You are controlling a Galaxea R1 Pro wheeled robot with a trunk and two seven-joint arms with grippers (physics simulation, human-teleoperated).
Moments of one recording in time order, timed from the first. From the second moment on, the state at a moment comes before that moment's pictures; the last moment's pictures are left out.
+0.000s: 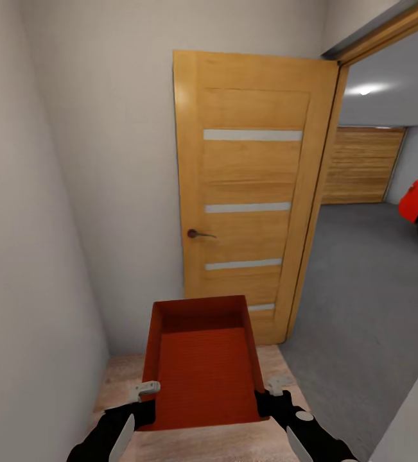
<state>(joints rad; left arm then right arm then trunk) -0.42 -0.09 0.11 -0.60 0.04 0.38 0.04 -0.49 0.01 0.16 -0.39 -0.11 -0.04 0.12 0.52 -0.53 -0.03</state>
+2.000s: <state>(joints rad) -0.42 -0.09 0.11 -0.60 0.04 0.38 0.04 -0.49 0.01 0.17 -0.39 -0.11 -0.04 0.12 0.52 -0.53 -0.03</state>
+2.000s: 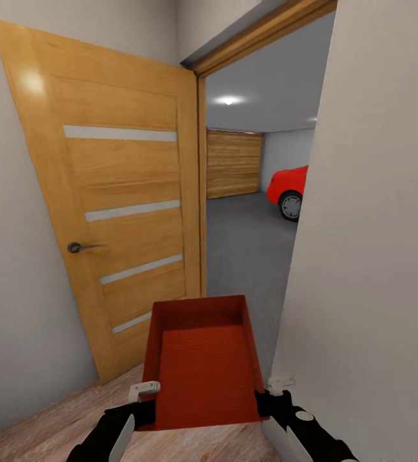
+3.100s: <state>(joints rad) -0.42 -0.09 0.11 -0.60 0.04 0.38 0.04 -0.49 0.01 0.17 -0.39 -0.11 -0.04 0.12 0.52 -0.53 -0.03</state>
